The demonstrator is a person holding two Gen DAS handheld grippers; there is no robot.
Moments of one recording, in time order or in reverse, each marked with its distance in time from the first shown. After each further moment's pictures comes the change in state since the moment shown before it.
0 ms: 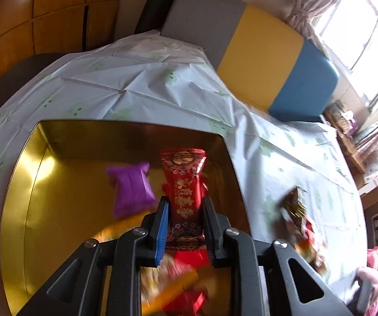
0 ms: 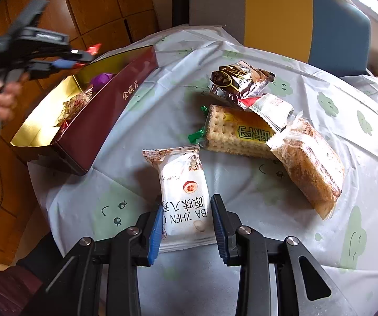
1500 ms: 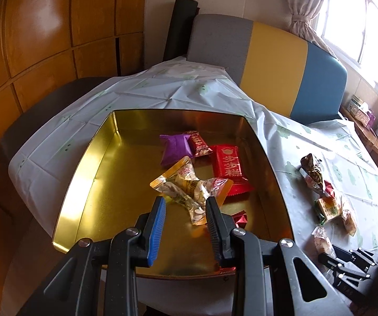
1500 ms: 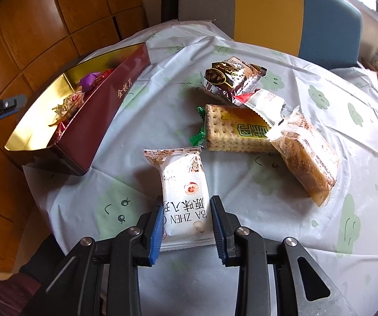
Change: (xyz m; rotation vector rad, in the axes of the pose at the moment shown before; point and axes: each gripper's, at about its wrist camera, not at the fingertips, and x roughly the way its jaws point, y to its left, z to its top) left arm -0.095 0.011 -0.109 0.056 -0.170 0.196; right arm -0.004 0.003 0.003 0.049 0.047 -0.033
